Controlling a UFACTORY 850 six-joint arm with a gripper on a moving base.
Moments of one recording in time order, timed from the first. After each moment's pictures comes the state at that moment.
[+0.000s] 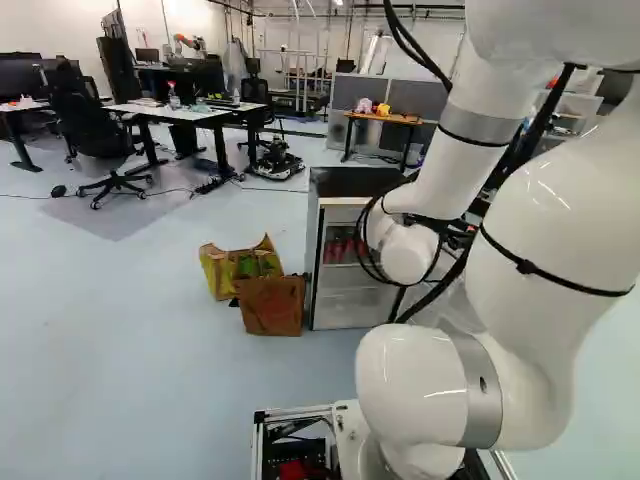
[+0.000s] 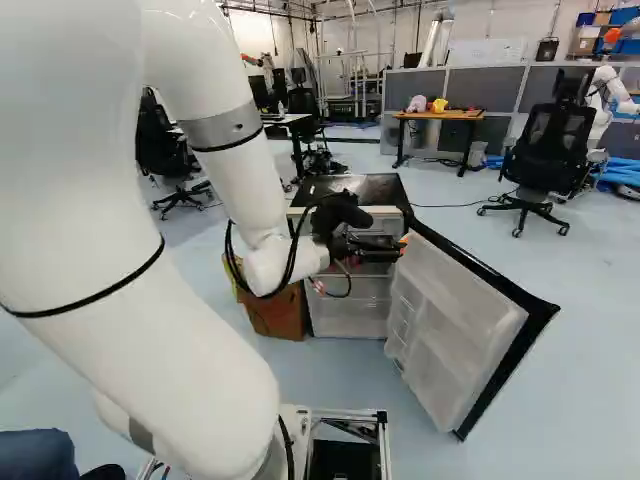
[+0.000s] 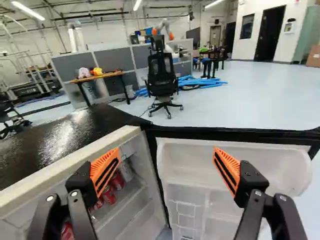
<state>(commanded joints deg) -13.9 -0.2 -12.0 31.2 69.9 0.0</state>
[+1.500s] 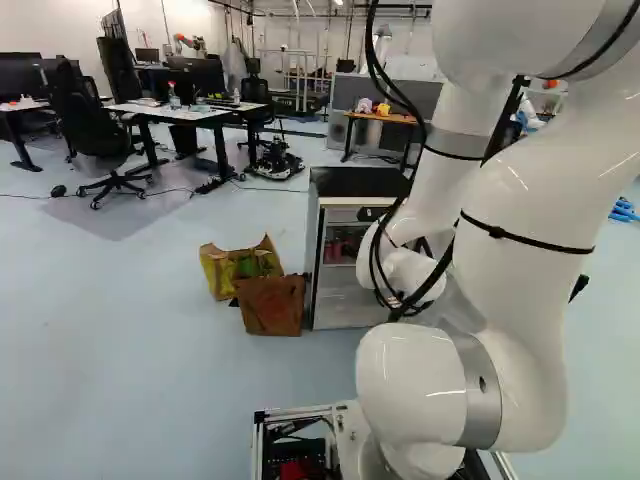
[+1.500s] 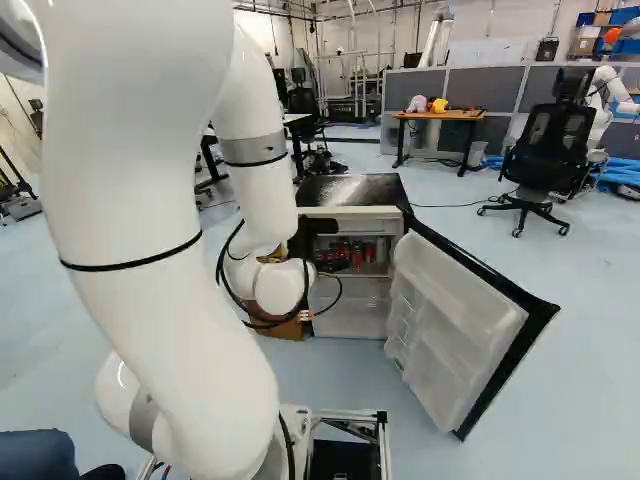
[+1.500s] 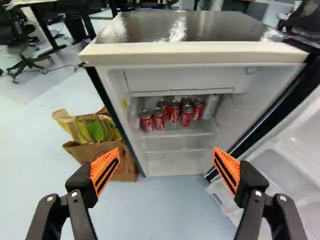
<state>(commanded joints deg) -14.8 -12.6 -12.9 -13.9 58.3 0.0</state>
